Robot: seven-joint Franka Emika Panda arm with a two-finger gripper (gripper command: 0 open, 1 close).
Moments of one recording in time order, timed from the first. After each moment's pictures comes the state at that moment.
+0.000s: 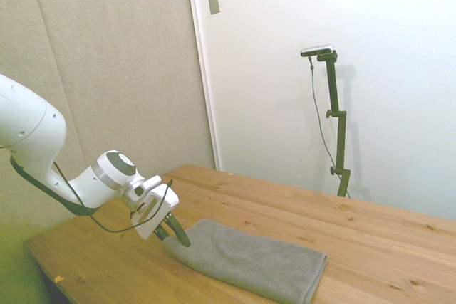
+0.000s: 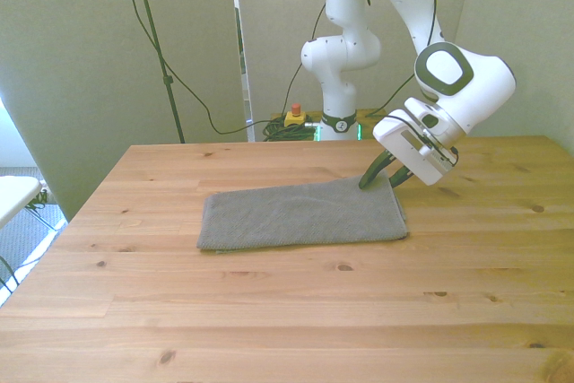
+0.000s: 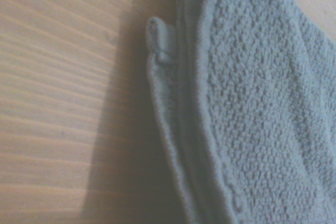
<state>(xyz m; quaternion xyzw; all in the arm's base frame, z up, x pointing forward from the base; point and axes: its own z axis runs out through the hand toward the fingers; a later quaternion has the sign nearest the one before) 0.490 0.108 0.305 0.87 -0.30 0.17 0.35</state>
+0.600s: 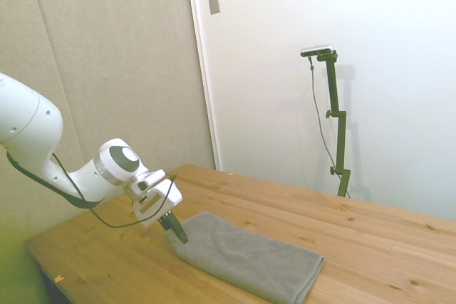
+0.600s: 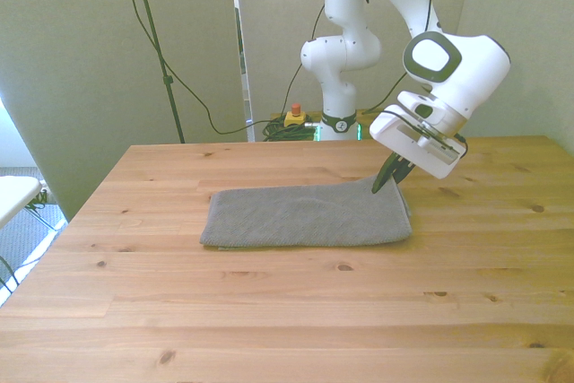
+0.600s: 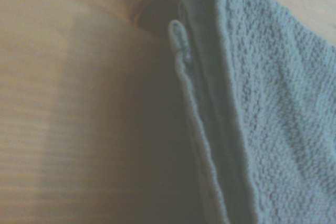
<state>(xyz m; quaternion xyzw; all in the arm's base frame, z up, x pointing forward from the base) 0.502 0.099 0.344 0.89 -0.35 0.18 0.25</state>
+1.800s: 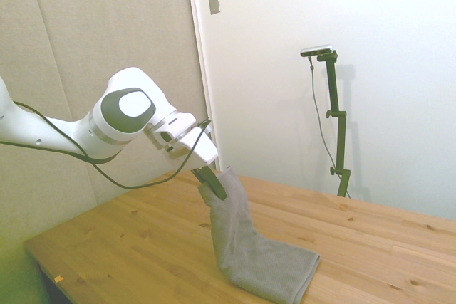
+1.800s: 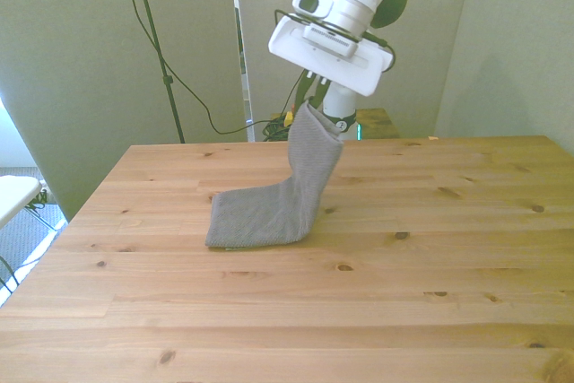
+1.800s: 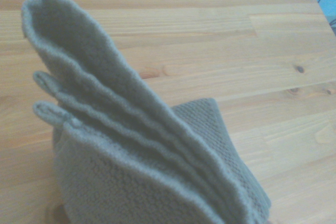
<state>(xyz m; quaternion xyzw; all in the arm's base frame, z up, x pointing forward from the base) 0.471 -0.116 0.515 0.82 -0.51 0.24 0.13</state>
